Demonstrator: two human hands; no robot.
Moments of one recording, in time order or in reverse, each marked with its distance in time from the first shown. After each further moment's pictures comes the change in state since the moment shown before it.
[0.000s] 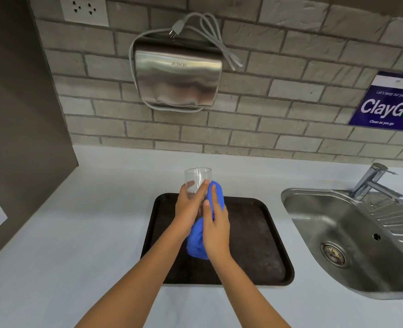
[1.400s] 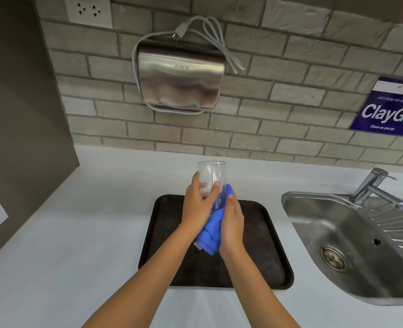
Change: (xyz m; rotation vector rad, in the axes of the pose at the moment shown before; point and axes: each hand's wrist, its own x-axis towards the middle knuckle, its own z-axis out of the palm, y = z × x) left_hand -0.006 0.009 0.018 0.285 0.010 0.305; right_hand 0.016 -0.021 -0.021 0.307 0.155 0.254
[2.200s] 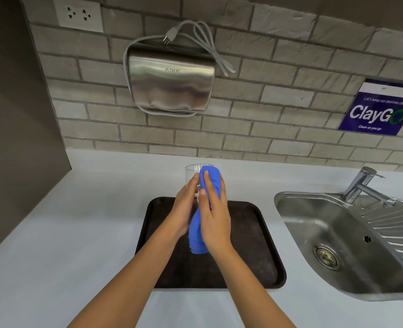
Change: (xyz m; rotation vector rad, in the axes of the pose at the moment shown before) left_hand -0.004 0.013 -0.017 -0.505 -0.276 -0.262; right_hand -0.015 -0.018 0.012 -0.501 -0.191 -0.462
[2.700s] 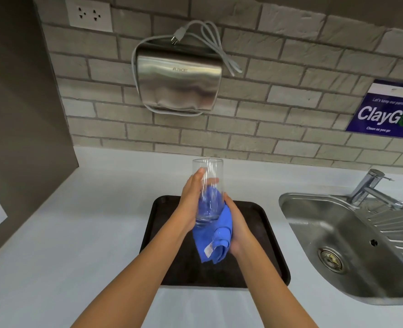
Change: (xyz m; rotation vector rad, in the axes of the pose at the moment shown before) left_hand 0.010 0.010 0.013 -0.018 0.208 -0.014; right_hand 0.016 0.020 -0.025 0.835 -0.111 0.834
